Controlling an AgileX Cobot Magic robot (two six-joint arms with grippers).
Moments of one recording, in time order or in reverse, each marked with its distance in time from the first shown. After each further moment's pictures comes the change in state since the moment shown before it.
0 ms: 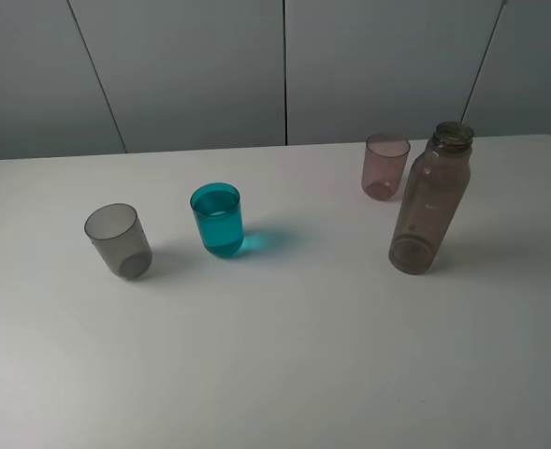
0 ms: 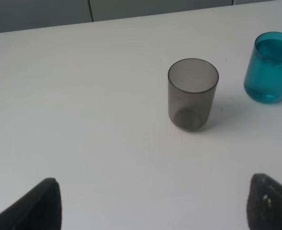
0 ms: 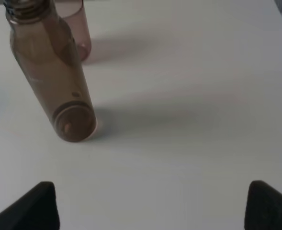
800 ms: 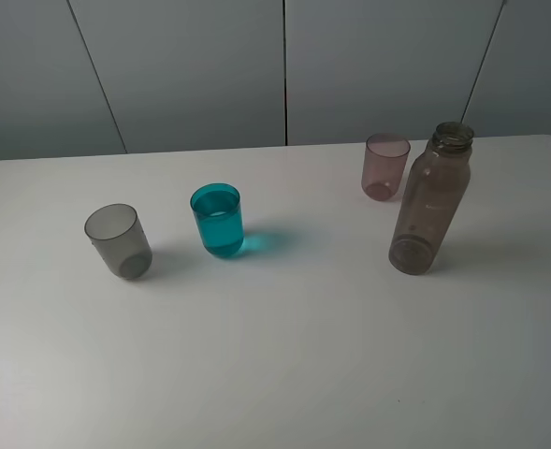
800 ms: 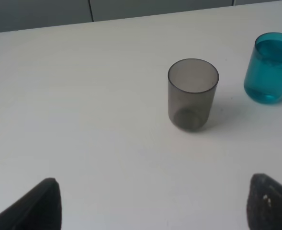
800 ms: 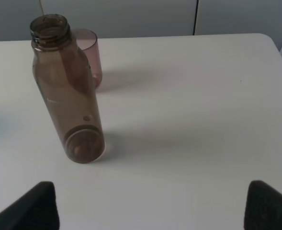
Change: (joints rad) left arm 0.000 0.000 0.000 0.000 0.000 -0.002; right arm -0.029 -0.113 0.009 0.049 0.005 -0.041
